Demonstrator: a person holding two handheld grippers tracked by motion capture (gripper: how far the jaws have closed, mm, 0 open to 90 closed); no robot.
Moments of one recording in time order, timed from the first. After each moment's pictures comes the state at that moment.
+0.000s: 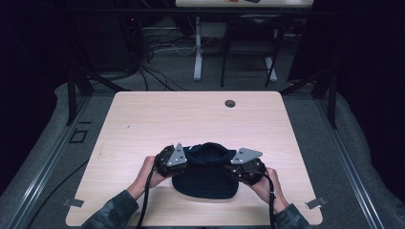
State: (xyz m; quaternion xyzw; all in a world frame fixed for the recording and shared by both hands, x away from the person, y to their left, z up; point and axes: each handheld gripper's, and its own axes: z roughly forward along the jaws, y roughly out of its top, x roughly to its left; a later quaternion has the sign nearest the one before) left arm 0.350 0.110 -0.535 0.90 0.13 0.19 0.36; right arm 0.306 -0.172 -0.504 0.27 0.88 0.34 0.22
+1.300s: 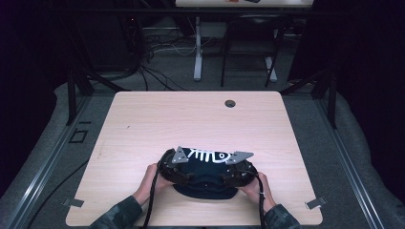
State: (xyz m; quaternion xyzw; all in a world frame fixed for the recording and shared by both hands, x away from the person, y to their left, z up) left arm 0.354 0.105 -0.568 0.90 0.22 0.15 0.34; right arm 0.326 -0.160 -0.559 0.32 0.87 0.33 0.15
